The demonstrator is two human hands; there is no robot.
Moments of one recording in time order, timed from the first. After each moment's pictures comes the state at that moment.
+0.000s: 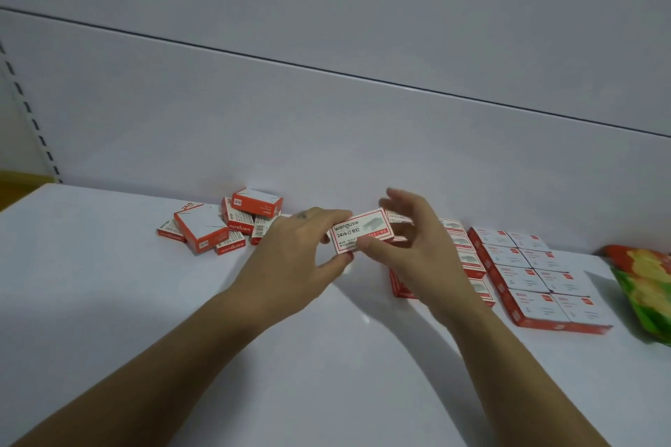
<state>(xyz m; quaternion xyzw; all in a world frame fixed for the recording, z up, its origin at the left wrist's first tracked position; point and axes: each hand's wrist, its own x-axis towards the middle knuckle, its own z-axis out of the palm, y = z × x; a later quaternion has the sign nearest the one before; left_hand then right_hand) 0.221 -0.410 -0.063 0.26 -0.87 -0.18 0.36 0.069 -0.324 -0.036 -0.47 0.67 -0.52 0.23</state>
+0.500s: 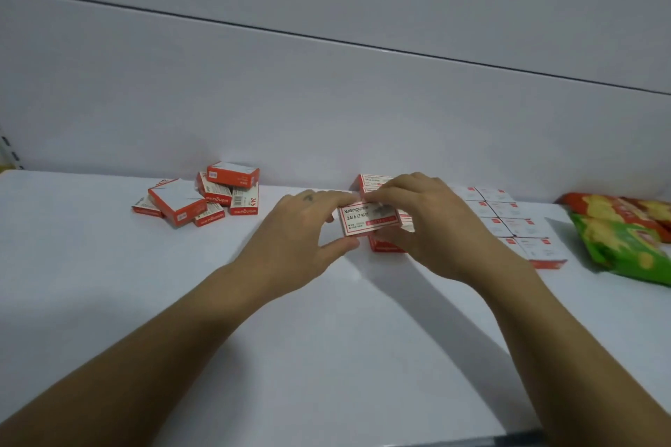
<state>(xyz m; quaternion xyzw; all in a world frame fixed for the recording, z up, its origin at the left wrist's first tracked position) 0.214 -0.386 -0.066 0.22 -0.91 -0.19 0.30 0.040 -0.288 -0.028 -0.70 0.69 -0.14 -0.12</state>
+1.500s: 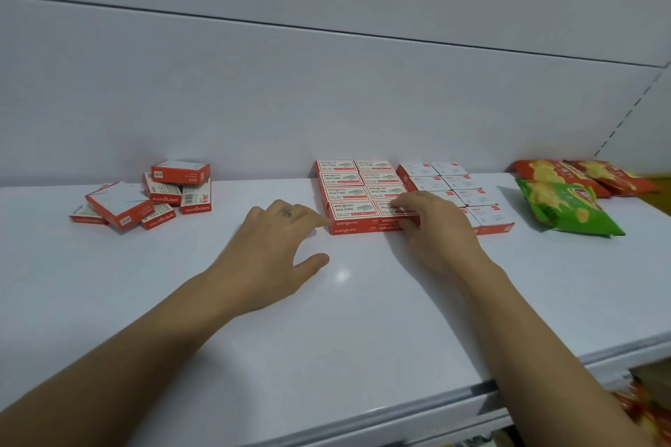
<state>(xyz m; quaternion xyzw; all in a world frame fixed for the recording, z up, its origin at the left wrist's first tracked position) 0.199 -0.374 -0.087 0.20 -0.96 -0.09 0.17 -0.009 -0.244 -0.076 -0.47 0.85 -0.21 -0.05</state>
